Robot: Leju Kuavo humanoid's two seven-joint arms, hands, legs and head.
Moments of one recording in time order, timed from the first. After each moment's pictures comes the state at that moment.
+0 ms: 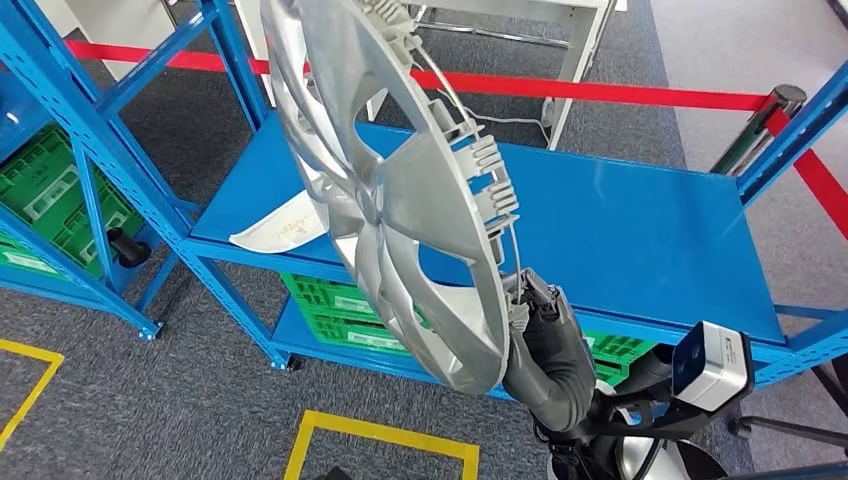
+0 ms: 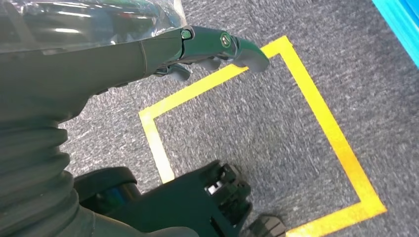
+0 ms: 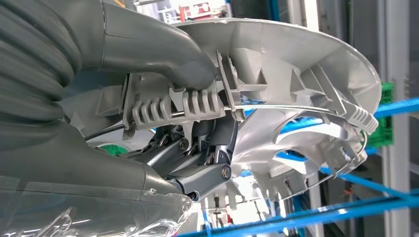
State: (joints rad) left arm -0.13 -0.07 -1.23 -0.28 0.52 0.51 -0.14; right arm -0.14 -0.31 0.73 -2.13 -0.60 -0.07 -0.32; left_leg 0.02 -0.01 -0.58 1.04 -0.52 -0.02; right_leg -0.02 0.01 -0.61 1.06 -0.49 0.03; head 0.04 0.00
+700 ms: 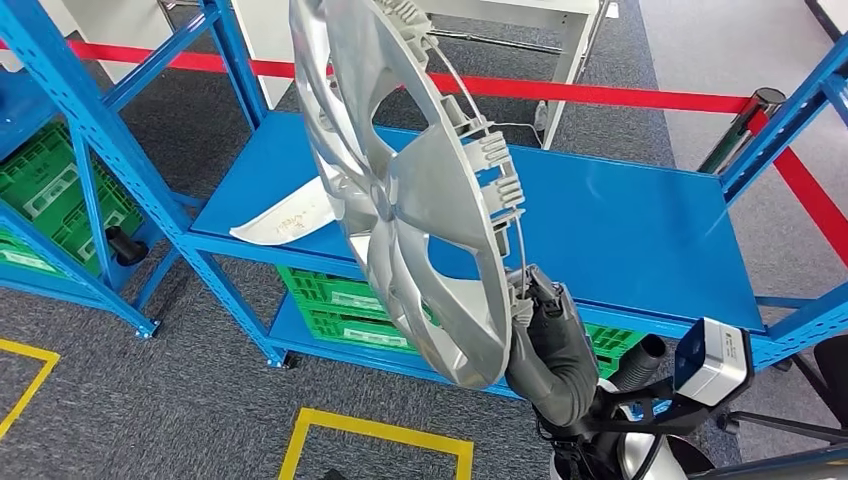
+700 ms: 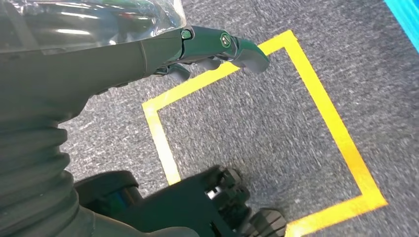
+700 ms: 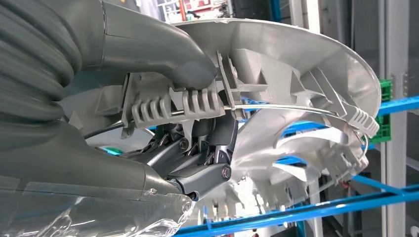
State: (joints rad) left arm -0.13 -0.07 -1.22 -0.28 0.53 0.51 -0.14; right arm -0.12 -0.31 0.71 -2.13 -0.60 -0.08 -0.32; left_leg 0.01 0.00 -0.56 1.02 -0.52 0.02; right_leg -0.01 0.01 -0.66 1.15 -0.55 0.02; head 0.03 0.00
